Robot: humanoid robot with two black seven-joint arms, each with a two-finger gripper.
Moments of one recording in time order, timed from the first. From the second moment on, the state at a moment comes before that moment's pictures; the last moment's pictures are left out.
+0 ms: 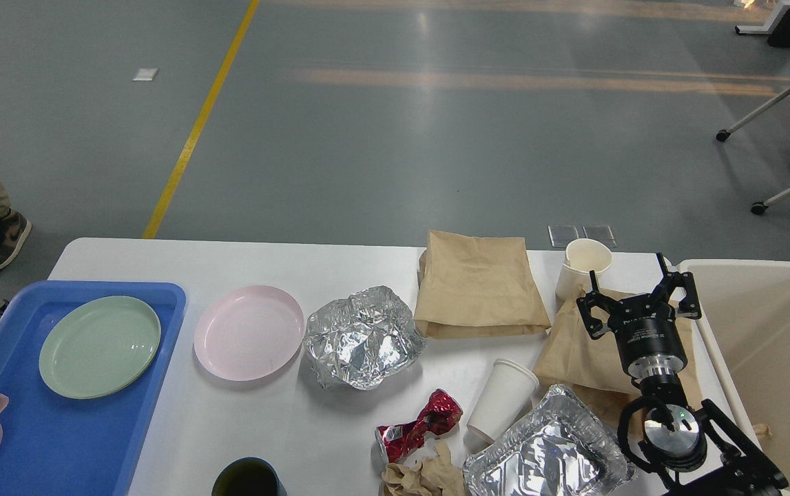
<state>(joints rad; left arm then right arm) -0.99 0.95 0.76 -0.63 0.40 -0.62 -0.07 0.19 -0.10 1.30 0.90 -0.15 0.31 0.35</state>
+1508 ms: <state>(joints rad) -2.55 0.31 1.46 -1.72 -0.06 -0.74 -0.03 0.19 -0.10 1.30 0.90 -0.15 0.31 0.35</state>
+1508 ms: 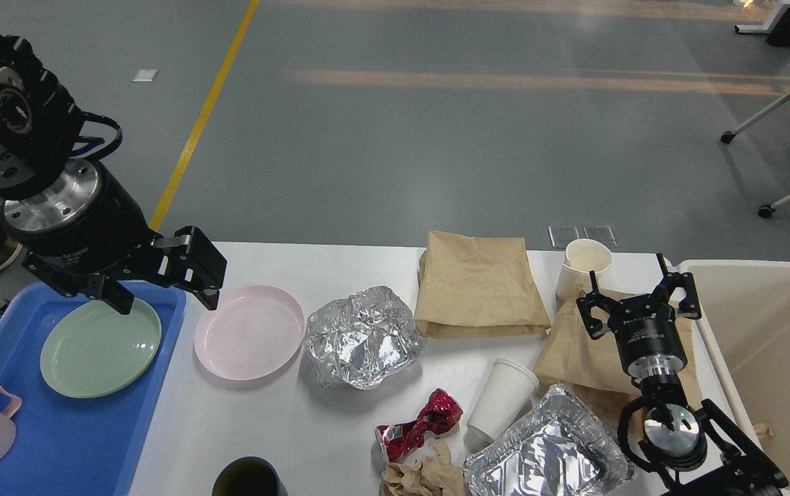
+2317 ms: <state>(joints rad) -2.11 0.27 1.33 -1.75 0.04 -0.52 0.05 0.19 -0.10 1.30 0.90 -0.15 0.31 0.35</state>
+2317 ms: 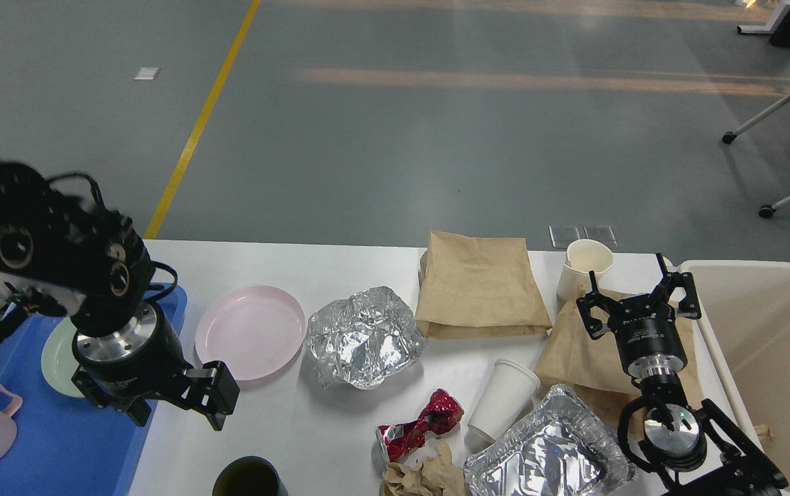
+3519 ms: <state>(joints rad) -1.57 0.18 1.22 -1.58 0.25 -0.12 0.06 0.19 -0.10 1.30 0.90 -0.15 0.31 0.35</state>
